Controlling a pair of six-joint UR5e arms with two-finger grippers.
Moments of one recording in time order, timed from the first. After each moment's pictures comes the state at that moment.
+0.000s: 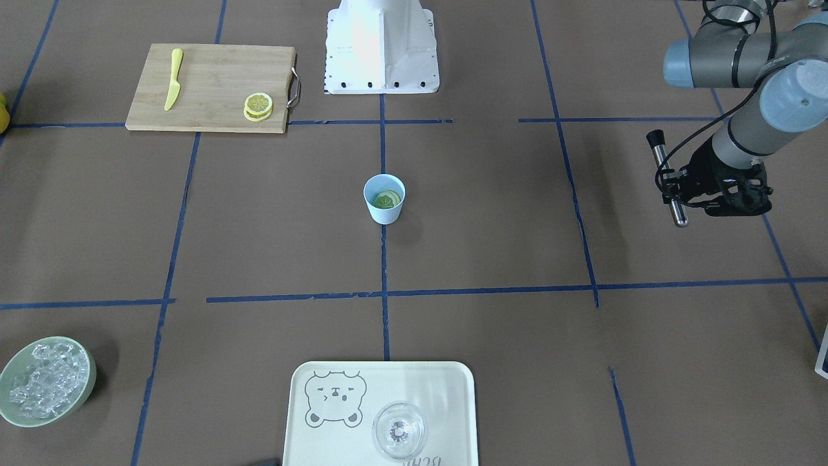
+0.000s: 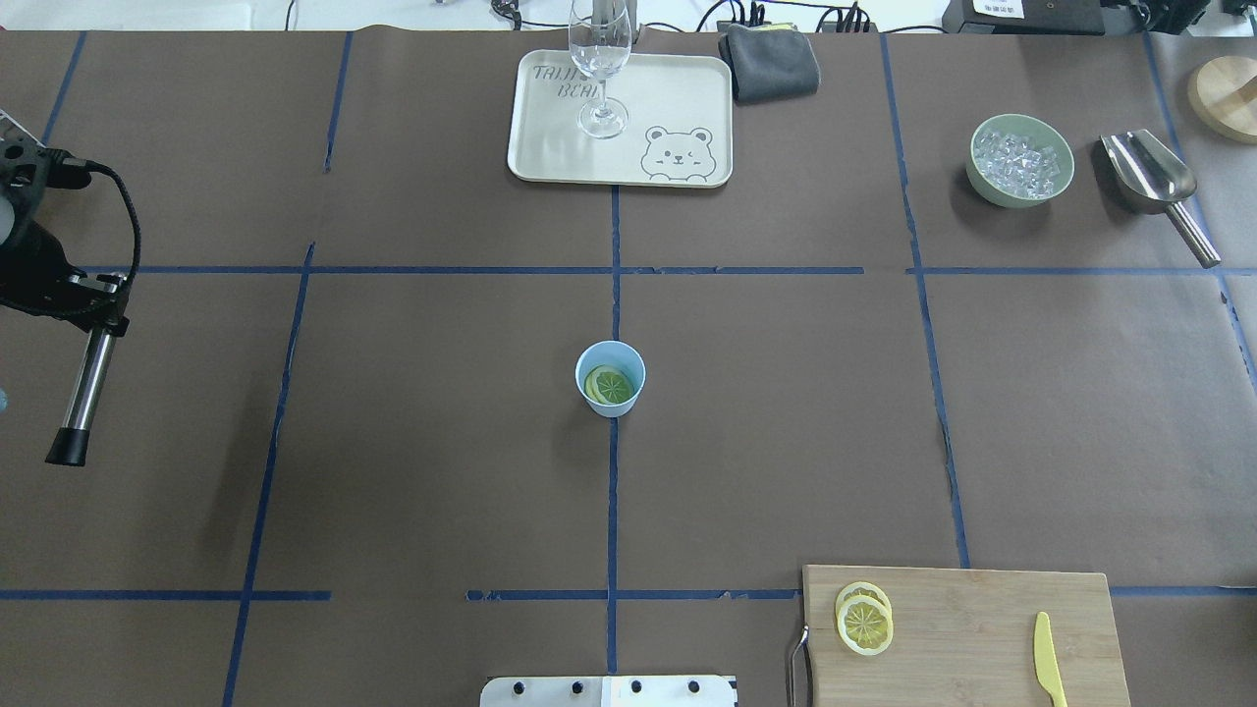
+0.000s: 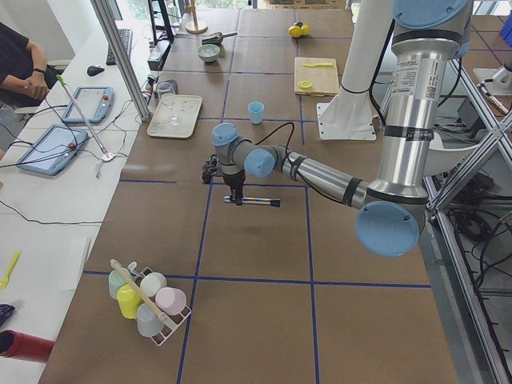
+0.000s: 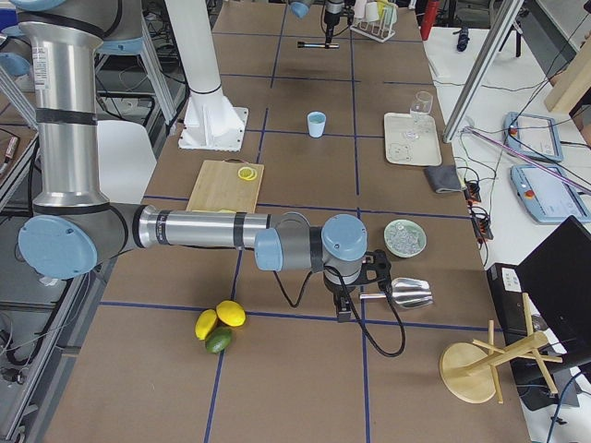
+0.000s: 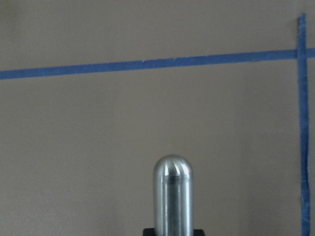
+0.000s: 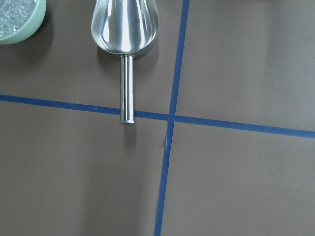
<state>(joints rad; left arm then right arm) -0.98 -1.67 -1.76 -1.69 -2.21 -0.67 1.59 -1.59 1.61 -1.48 2.38 -0.05</state>
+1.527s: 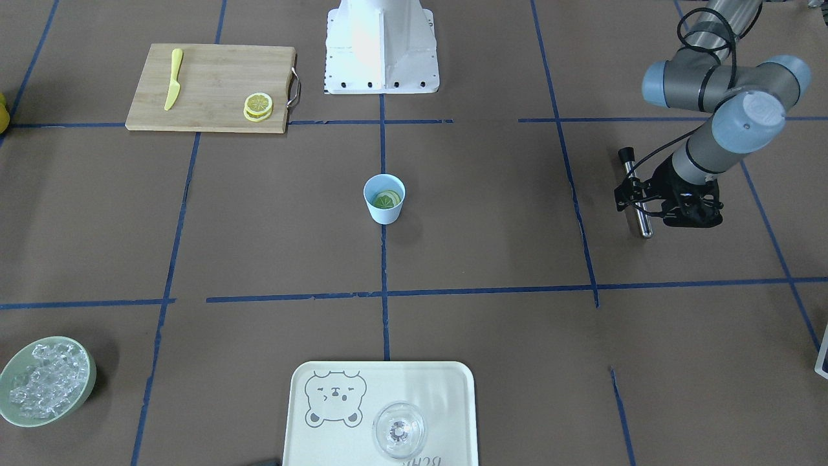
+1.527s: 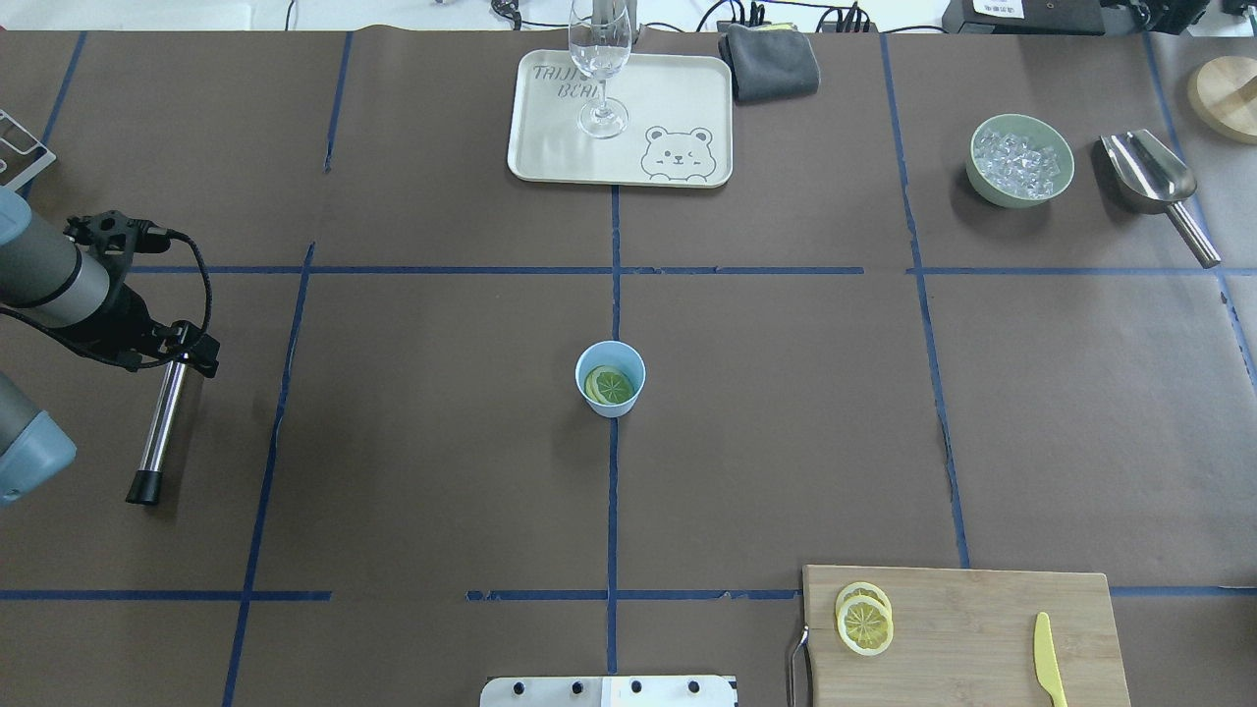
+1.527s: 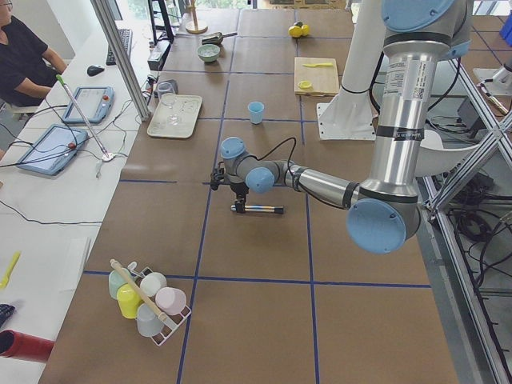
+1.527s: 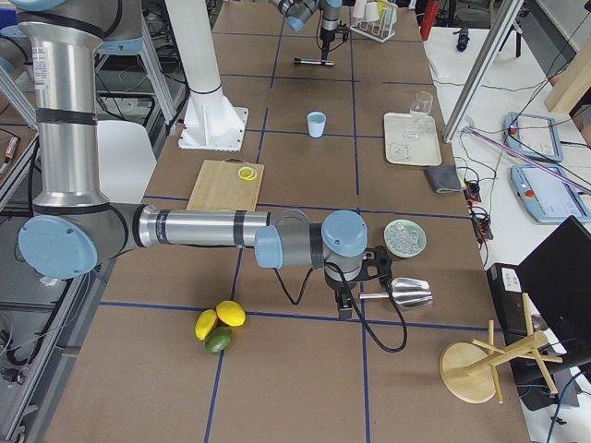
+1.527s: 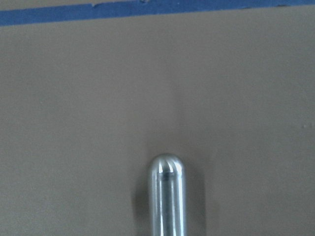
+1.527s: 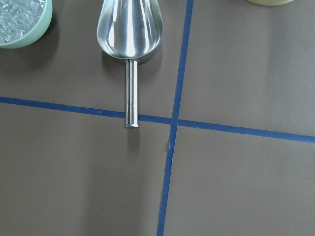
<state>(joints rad) -0.90 -1.67 -1.69 -1.90 -2.20 -0.75 1.59 -1.59 1.62 -1.48 2.38 -0.05</state>
